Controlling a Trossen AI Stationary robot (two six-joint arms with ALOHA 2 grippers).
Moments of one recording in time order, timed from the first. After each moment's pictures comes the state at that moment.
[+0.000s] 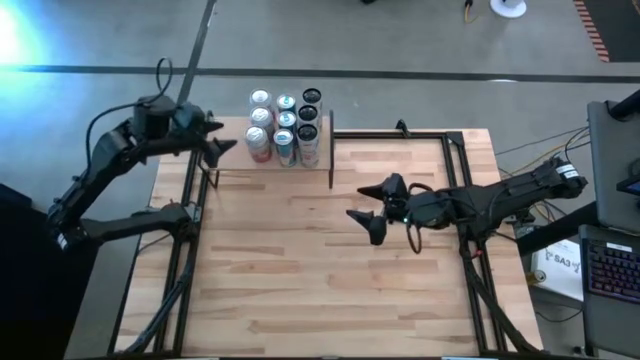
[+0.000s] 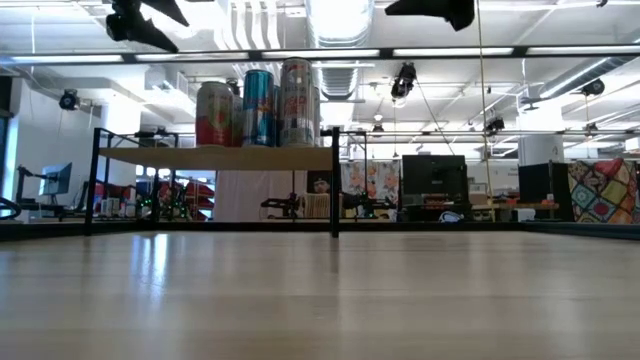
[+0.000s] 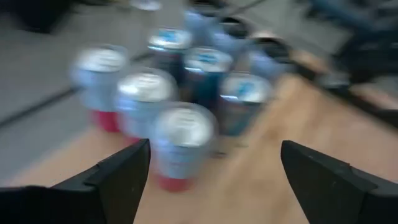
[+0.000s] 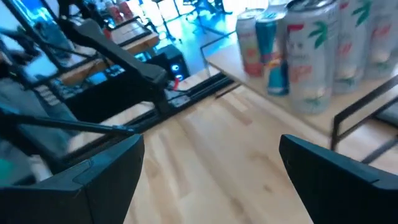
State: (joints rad) left arm 0.75 0.83 1.23 -0.91 0.14 -0.08; right arm 0.25 1.22 1.03 -0.11 0.53 0.53
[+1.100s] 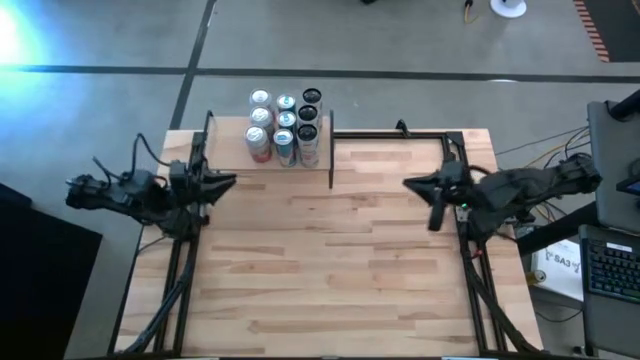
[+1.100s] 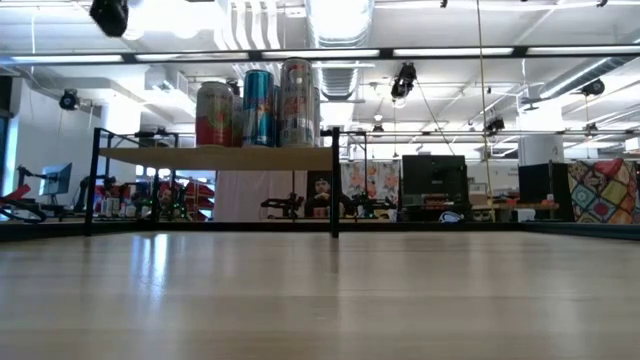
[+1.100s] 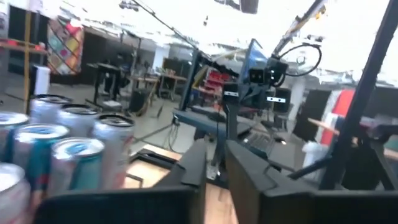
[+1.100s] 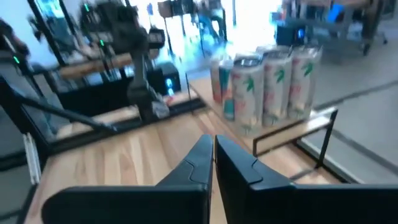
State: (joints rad) left arm -0.22 0.36 0.53 0.03 -0.46 -0.17; right arm 0.34 0.80 0.99 -0.43 0.62 0.30
